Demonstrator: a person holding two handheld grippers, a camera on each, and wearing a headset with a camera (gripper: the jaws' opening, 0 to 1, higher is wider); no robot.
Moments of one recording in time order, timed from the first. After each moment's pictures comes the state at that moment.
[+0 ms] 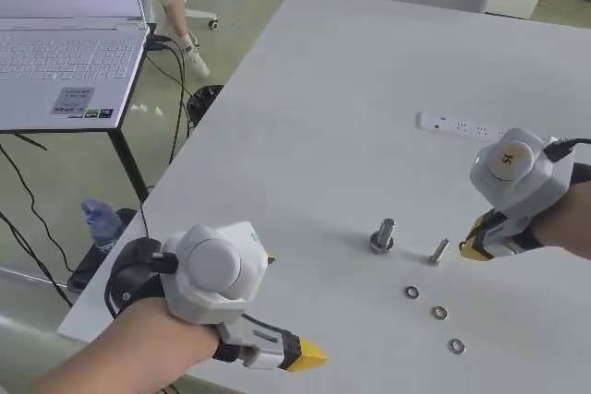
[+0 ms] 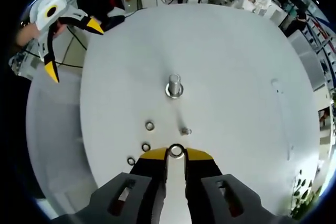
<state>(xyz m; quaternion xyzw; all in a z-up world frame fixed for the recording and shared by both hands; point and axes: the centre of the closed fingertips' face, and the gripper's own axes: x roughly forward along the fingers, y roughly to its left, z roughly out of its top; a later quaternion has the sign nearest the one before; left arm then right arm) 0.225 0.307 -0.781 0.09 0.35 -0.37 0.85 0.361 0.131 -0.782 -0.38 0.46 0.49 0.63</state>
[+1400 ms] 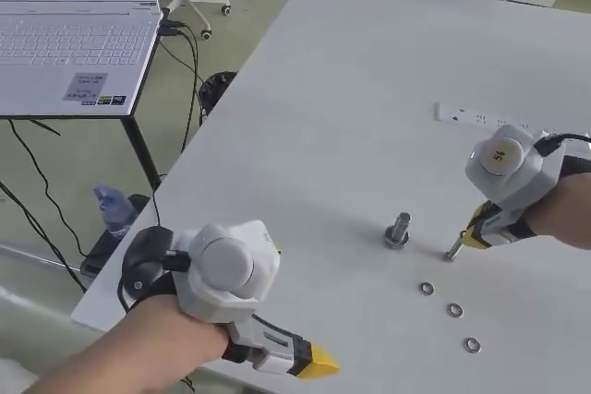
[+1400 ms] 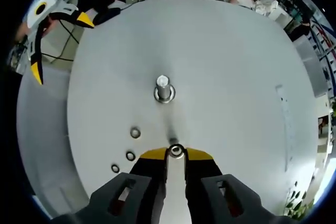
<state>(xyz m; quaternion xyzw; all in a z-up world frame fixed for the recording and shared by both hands) 0.221 0.311 -0.792 0.08 0.36 -0.37 0.85 0.385 0.148 -0.814 -0.41 0.45 0.49 0.62</state>
